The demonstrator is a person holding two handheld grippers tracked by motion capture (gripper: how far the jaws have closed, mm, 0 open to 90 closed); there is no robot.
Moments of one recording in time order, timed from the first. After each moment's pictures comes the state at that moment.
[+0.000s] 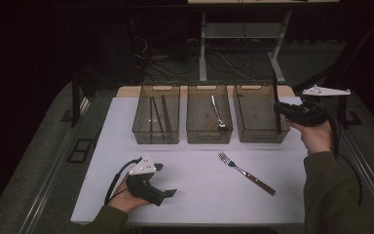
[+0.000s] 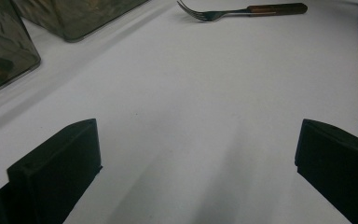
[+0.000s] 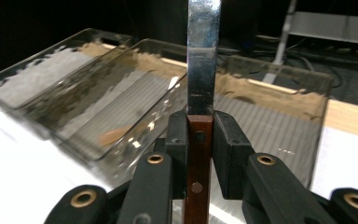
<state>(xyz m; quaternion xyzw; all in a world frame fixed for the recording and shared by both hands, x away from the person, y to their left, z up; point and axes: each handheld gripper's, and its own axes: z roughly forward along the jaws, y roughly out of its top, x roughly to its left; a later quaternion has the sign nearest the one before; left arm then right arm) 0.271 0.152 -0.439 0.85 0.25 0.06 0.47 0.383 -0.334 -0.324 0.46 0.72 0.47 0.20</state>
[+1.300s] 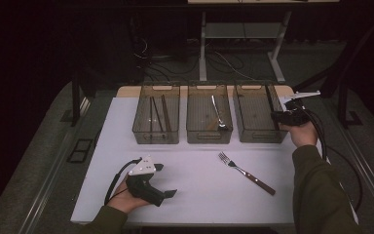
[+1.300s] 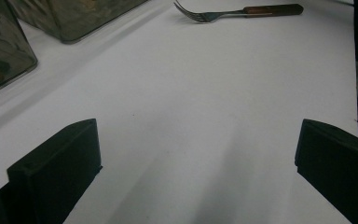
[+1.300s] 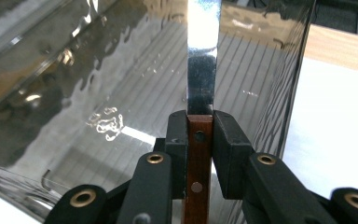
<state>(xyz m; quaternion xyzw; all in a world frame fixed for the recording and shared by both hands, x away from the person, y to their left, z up) 0.270 0.153 -0.439 0.84 0.25 0.06 0.47 0.439 -0.338 -0.392 0.52 0.76 0.34 0.20</state>
